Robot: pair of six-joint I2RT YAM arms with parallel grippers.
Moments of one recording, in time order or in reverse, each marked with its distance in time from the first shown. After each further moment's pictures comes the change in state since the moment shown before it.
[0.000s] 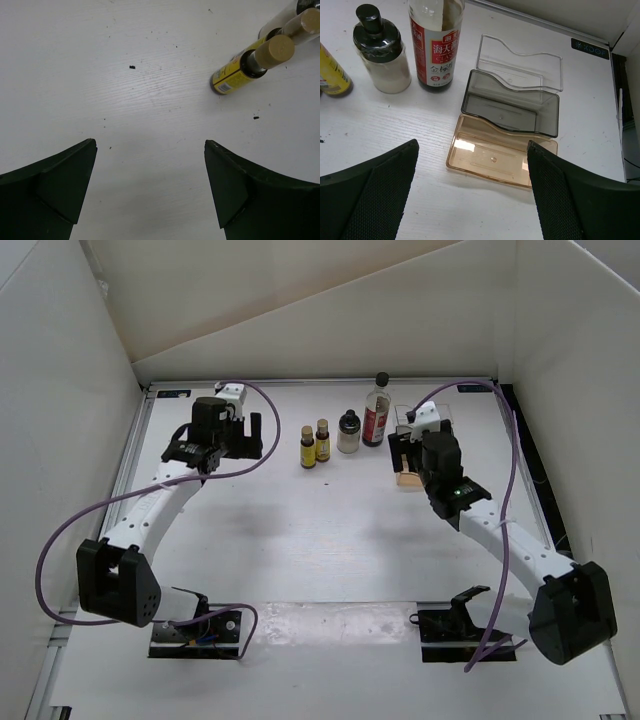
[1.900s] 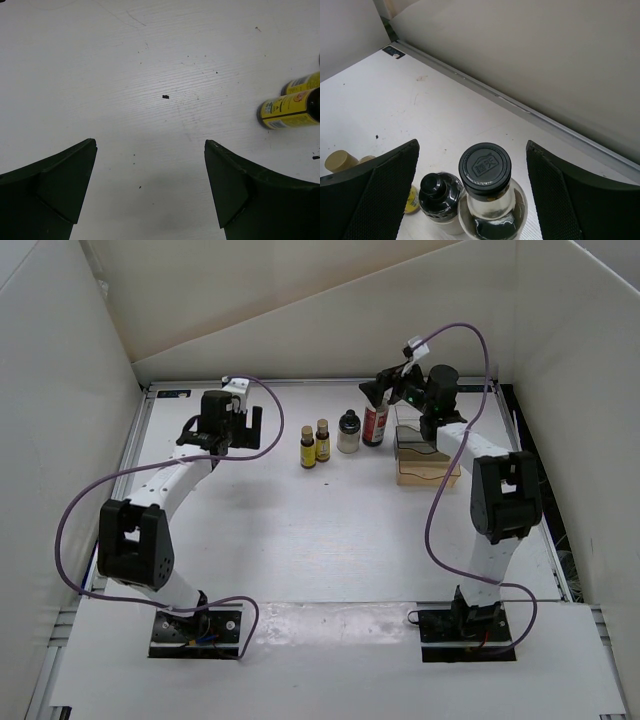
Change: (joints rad) left arm 0.040 0.194 0.015 0.200 -0.069 0.119; right arm -0.266 0.737 0.568 0.516 -0.893 0.222
